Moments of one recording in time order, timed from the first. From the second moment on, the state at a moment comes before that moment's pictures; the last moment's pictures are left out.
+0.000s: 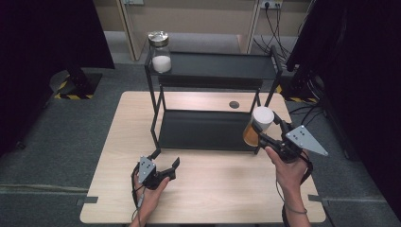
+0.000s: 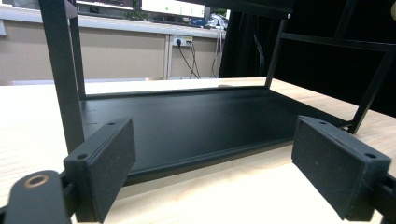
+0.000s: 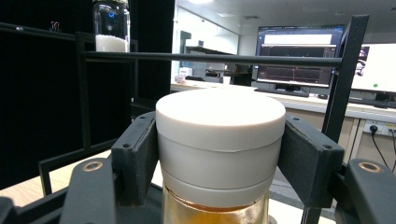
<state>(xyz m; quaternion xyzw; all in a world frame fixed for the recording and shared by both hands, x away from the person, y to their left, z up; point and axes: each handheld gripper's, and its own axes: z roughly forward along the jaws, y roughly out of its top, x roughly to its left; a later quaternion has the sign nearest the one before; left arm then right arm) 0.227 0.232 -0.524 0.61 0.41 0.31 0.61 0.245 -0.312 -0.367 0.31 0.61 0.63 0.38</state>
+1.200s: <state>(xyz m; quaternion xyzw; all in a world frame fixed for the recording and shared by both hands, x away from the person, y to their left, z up) 0.227 0.233 -0.524 0.60 0.41 0.31 0.61 0.259 -0.307 -0.339 0.31 0.60 0.63 0.39</state>
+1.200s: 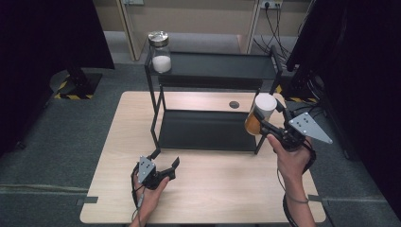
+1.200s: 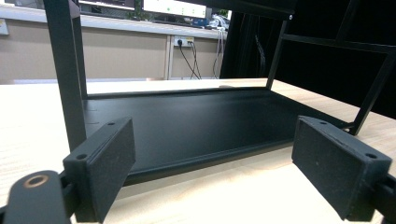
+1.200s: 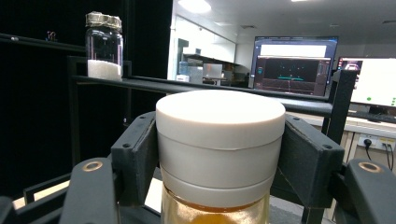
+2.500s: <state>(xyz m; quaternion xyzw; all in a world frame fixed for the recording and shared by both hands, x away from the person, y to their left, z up) 0.227 0.232 -0.525 0.60 0.41 0.31 0.61 0.279 -0.300 -0.293 0.30 0.58 0.64 0.41</state>
